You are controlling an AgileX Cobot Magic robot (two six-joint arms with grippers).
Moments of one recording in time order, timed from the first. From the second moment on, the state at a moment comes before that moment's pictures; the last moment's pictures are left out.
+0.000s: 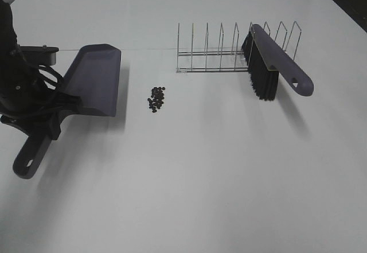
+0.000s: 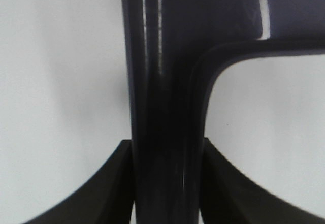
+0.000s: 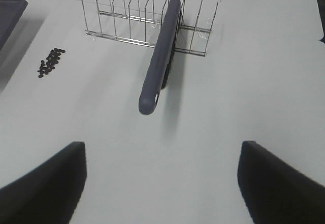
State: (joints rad) left arm -0.26 1.89 -1.14 -0.02 0.82 -0.19; right arm 0.07 0.81 -1.03 0.09 0.98 -0.16
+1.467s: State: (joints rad) left arm -0.26 1.89 -1.14 -0.02 0.80 -0.19; right arm 0.18 2.20 -2.17 0.03 1.22 0.01
